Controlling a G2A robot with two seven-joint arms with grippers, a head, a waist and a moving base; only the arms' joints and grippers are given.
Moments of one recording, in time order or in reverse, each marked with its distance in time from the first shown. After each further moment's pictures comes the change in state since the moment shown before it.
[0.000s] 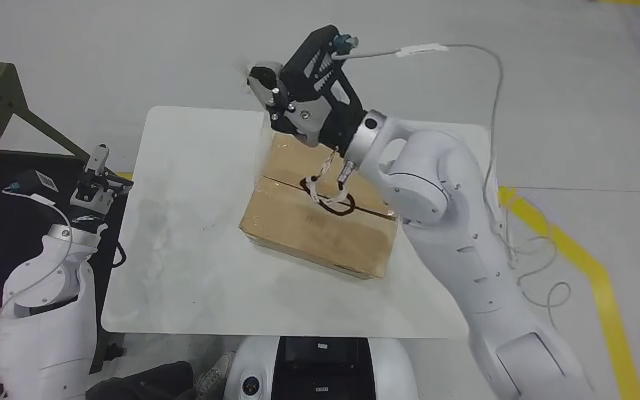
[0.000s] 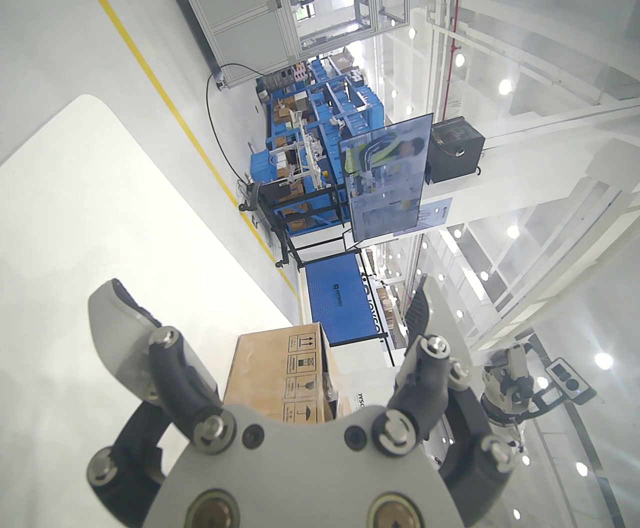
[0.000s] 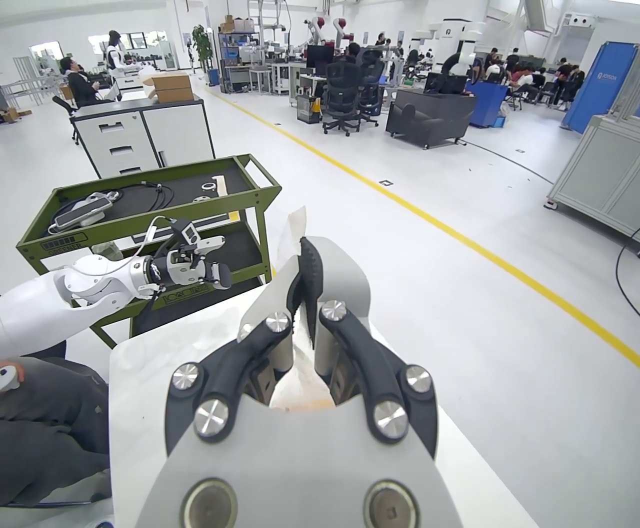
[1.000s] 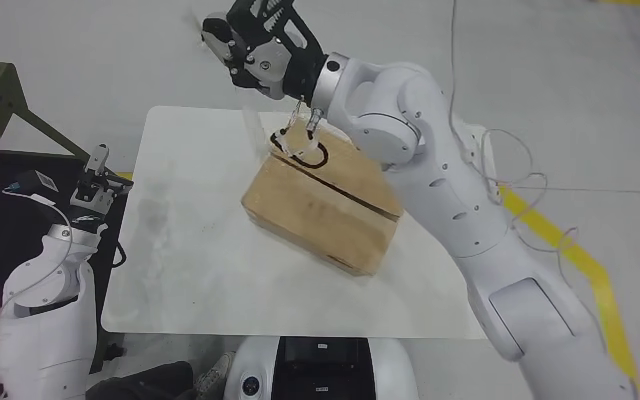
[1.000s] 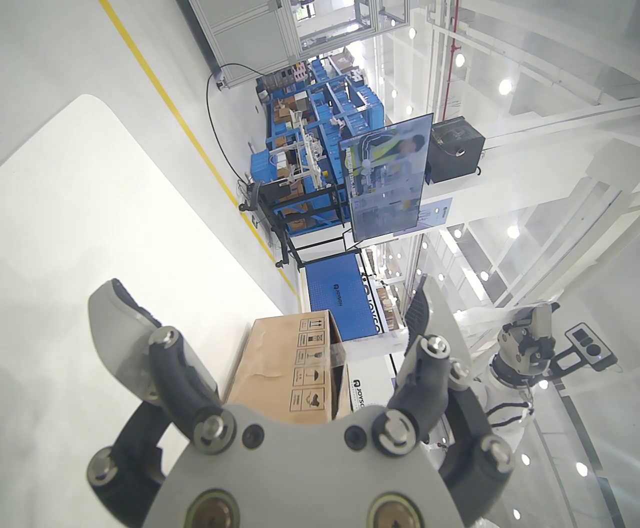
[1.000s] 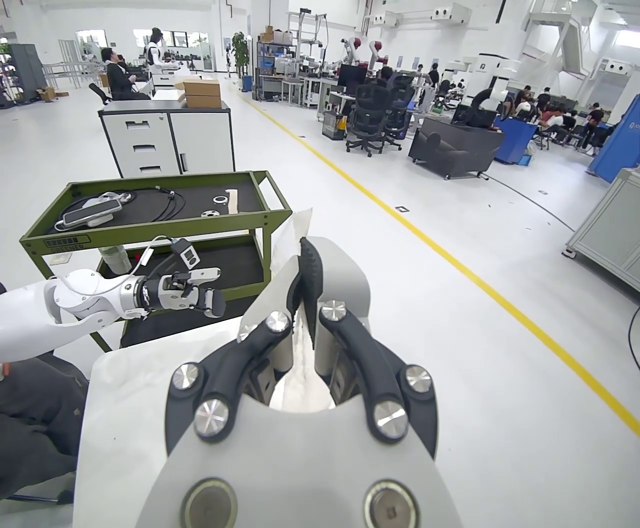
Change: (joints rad) left arm 0.000 0.000 0.000 0.000 0.000 0.000 0.000; right arm 0.325 -0.064 -0.121 0.364 0.073 -0.098 -0.150
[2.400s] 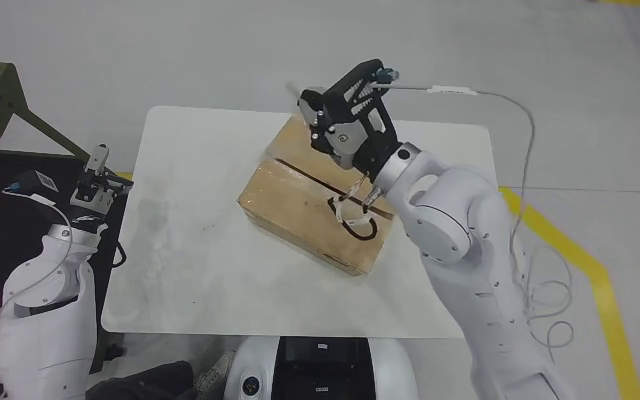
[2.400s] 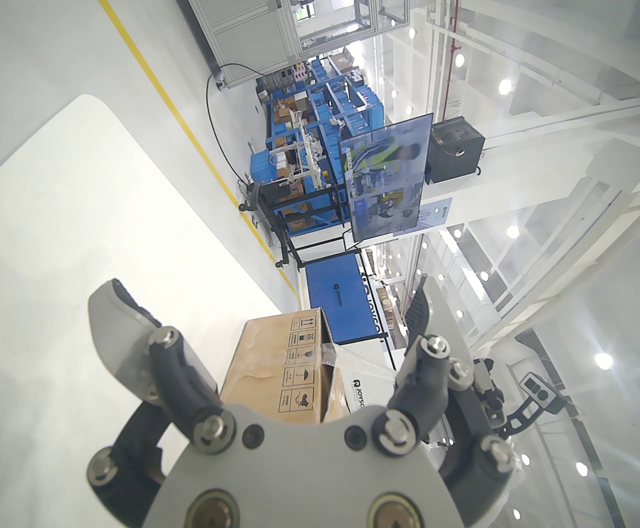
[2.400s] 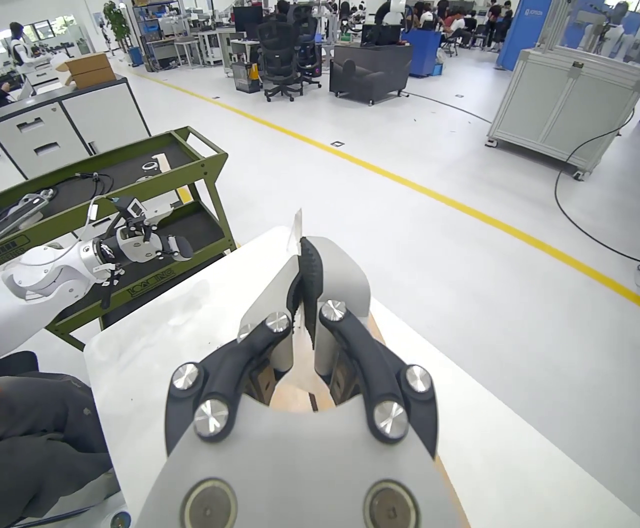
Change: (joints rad) left arm 0.000 0.000 0.000 0.000 0.000 0.000 0.000; right arm -0.524 0.090 0.207 -0.573 -0.202 0.235 0.308
